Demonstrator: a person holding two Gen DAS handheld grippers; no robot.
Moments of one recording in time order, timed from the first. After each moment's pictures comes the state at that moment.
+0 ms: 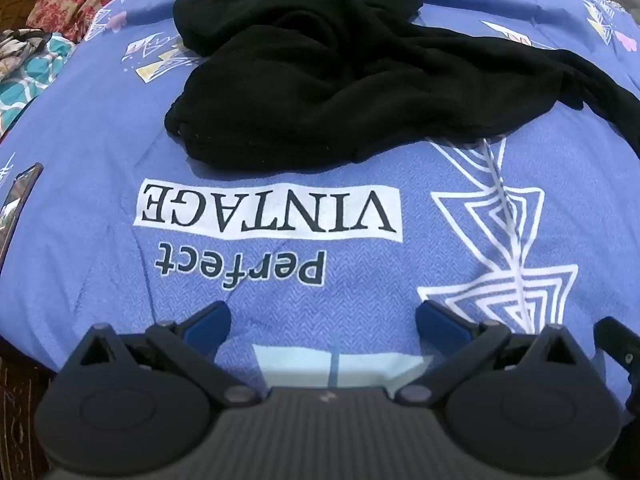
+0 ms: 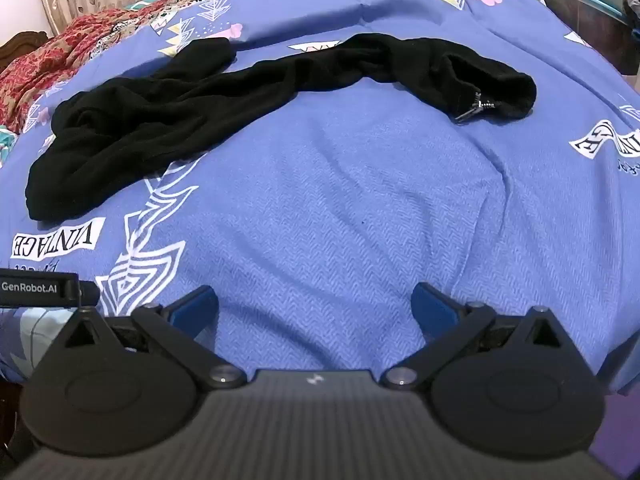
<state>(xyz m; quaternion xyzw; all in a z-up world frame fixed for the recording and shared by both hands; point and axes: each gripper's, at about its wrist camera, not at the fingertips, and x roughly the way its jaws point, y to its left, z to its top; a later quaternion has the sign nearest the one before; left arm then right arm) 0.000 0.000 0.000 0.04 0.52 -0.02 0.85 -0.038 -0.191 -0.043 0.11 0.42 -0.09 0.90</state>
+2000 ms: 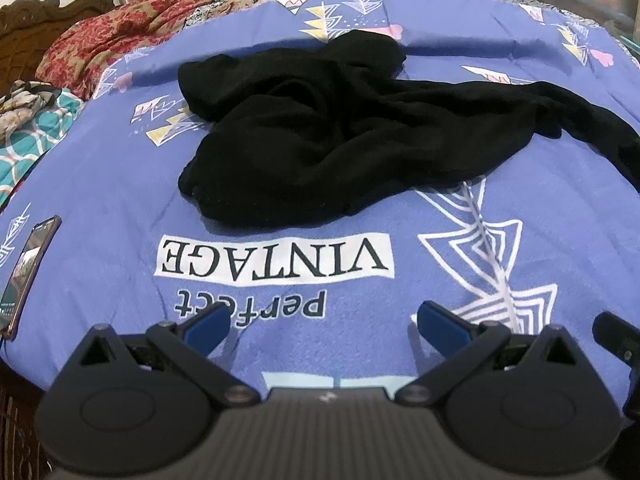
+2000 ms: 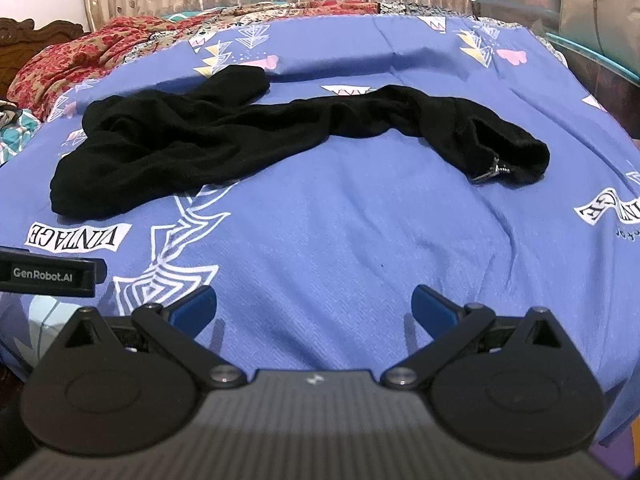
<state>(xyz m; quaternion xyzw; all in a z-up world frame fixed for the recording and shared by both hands) -0.019 -0.004 0.020 0.07 0.44 -0.03 0.90 -0.043 -0.180 -0.026 0.05 0.37 -0.07 0.93</state>
